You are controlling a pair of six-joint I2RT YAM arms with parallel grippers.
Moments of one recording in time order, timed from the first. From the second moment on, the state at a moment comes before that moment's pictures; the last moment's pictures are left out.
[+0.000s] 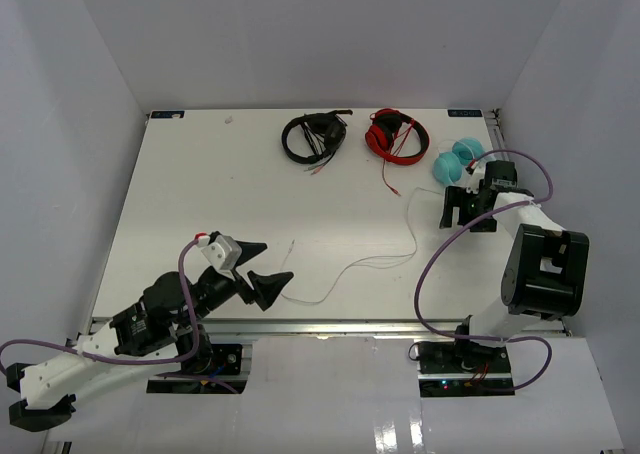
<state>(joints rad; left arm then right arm) -1.13 0.29 0.53 -0.22 -0.25 -0.16 -0.16 1.59 0.96 -0.47 -0.21 -0.08</state>
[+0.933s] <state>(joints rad) -1.14 0.27 0.53 -0.21 -0.22 -0.14 -0.17 1.64 1.06 -0.12 0.12 0.17</state>
